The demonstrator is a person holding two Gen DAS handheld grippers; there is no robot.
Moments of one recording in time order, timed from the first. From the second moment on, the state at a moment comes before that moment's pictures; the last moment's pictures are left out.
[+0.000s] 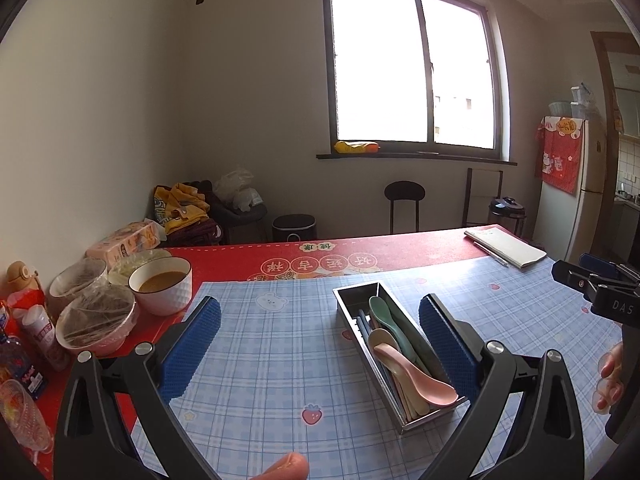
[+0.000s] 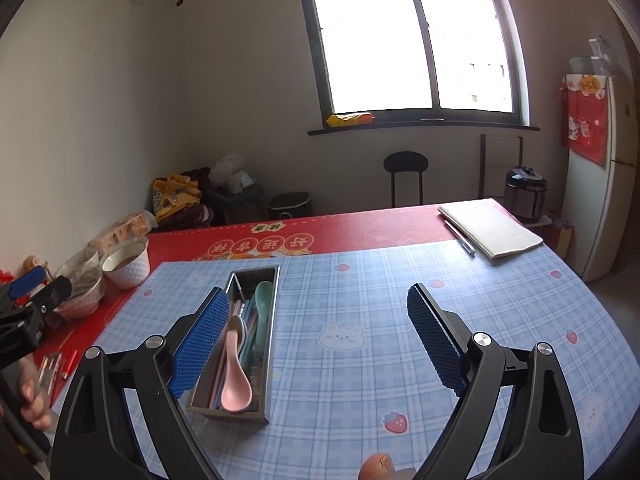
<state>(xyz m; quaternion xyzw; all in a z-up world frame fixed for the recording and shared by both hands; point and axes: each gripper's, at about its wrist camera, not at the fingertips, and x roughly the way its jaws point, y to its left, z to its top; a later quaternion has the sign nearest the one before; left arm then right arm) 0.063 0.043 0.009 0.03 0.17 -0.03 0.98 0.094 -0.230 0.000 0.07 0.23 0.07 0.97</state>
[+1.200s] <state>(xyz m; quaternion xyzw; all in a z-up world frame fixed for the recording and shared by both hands) 0.053 0.033 0.018 0.04 0.17 -0.03 0.98 0.075 -0.234 0.013 0.05 0.20 0.03 0.98</state>
